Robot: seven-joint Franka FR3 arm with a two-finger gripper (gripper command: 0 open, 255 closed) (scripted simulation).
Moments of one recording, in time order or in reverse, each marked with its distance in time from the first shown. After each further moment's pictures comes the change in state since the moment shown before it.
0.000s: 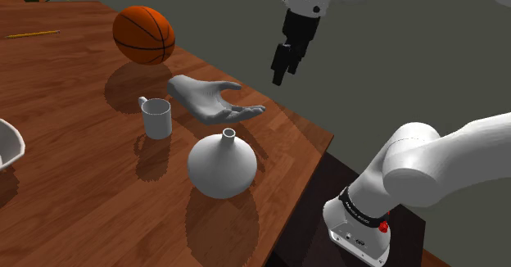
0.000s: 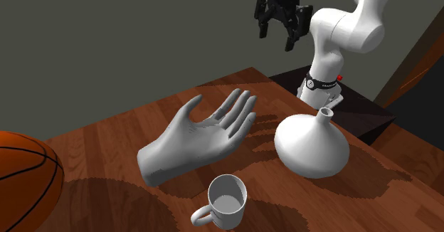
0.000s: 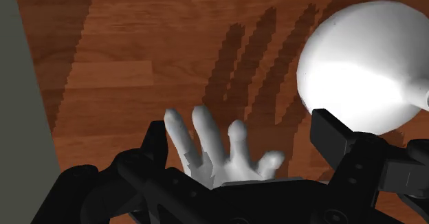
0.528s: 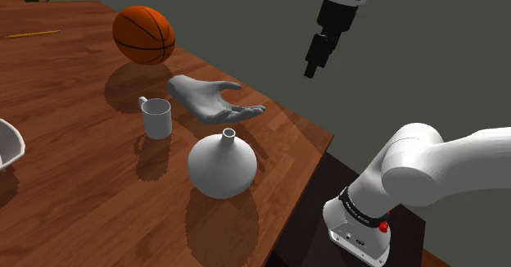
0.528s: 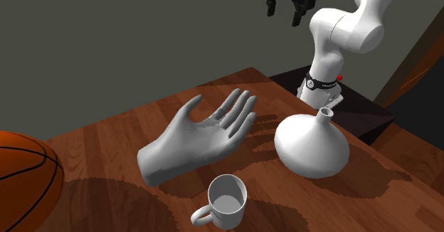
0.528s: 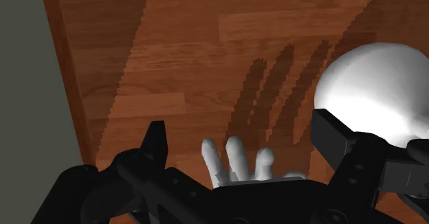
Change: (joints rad) arm -0.034 -0.169 -0.072 -0.018 -0.044 -0.164 -0.063
